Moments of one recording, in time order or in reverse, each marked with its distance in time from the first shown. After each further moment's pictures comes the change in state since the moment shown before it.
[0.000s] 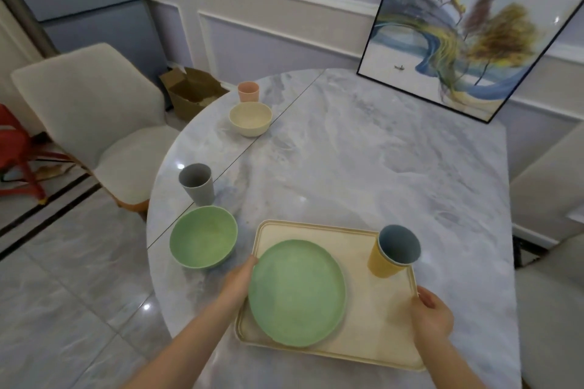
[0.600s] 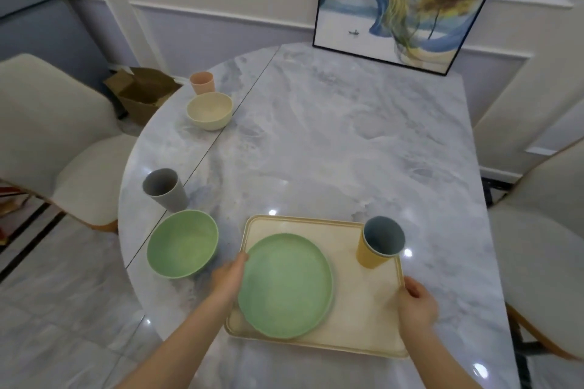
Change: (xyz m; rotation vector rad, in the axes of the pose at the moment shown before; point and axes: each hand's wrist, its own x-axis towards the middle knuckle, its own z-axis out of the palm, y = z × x) left_hand 0.010 0.001 0.000 0.253 0.031 0.019; right_hand -0.029 0.053 -0.001 0.095 0.061 0.062
